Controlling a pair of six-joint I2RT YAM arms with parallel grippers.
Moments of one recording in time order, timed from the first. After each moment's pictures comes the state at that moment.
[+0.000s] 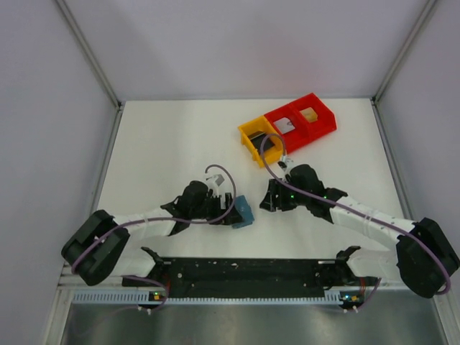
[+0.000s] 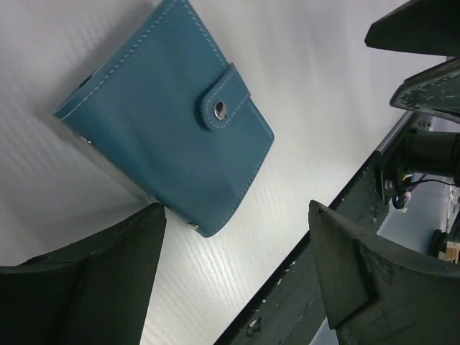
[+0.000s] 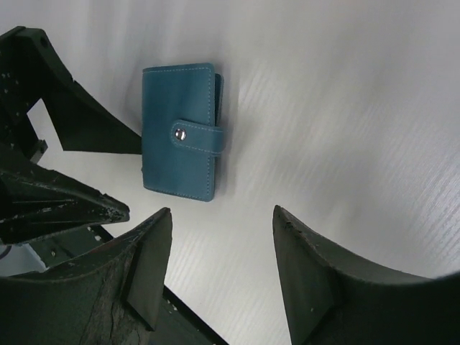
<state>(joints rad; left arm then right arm) -0.66 1.32 0.41 0.25 0.42 -0.69 0.65 1.19 0.60 -0.12 -0.25 0.54</state>
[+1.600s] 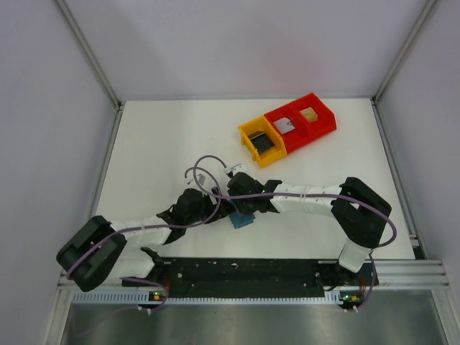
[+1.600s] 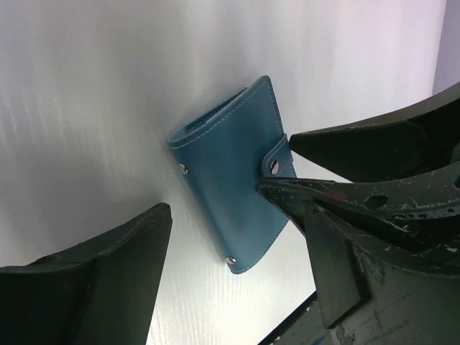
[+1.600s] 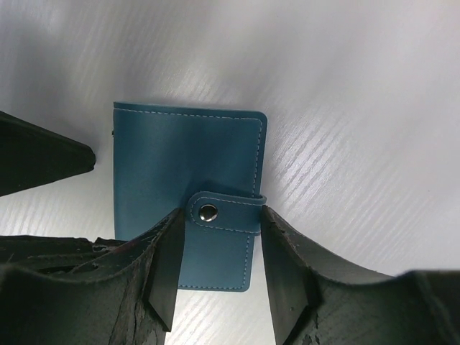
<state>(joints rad) -0.70 1.25 0.27 0.43 0.09 -1.00 1.02 1.73 1.05 -0.34 0.24 0.42</state>
